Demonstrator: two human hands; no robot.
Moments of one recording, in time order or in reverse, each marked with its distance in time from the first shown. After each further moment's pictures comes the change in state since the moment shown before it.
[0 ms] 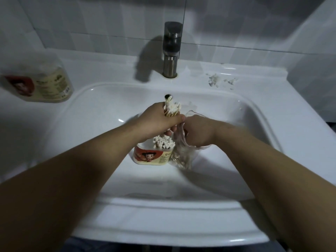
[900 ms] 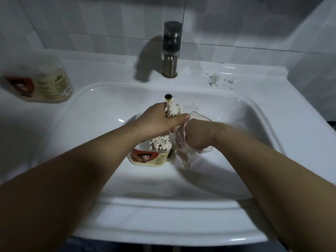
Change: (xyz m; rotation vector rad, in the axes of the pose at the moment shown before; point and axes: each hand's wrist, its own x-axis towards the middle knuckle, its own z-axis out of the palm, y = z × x) left_hand -0.001 -0.001 0.000 0.127 0.016 0.060; right_hand -0.001 -0.008 0.006 -0.258 -0.145 -0.003
